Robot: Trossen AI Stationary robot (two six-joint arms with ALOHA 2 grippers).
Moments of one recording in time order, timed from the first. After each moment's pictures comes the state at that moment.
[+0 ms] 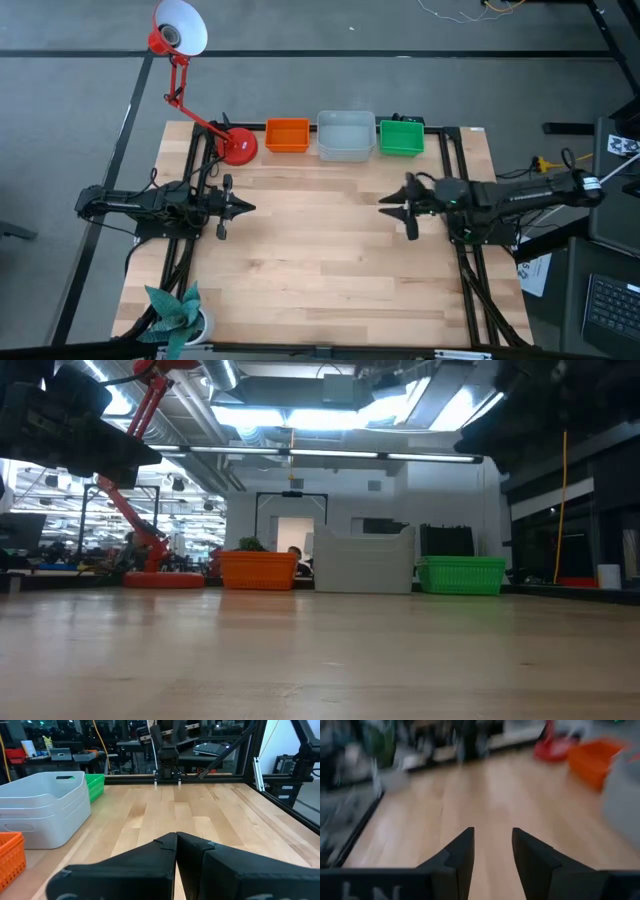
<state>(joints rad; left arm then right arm) -0.03 0.03 0.01 0.02 -0.09 0.01 0.07 0.75 0.40 0.03 0.10 0.26</state>
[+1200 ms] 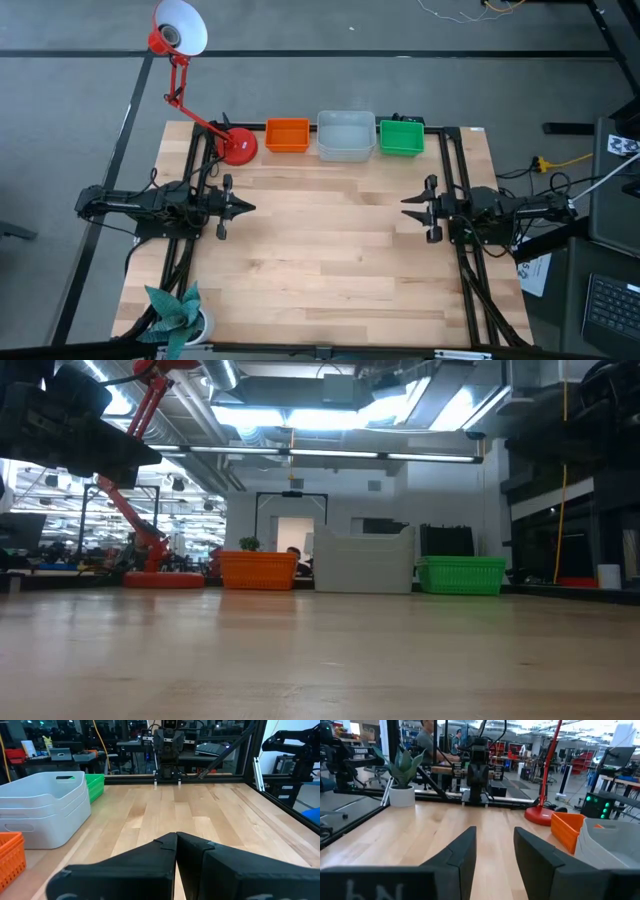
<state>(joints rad) -0.03 0.03 0.01 0.02 -0.09 0.01 0.11 0.01 0.01 0.05 0.13 -0.09</state>
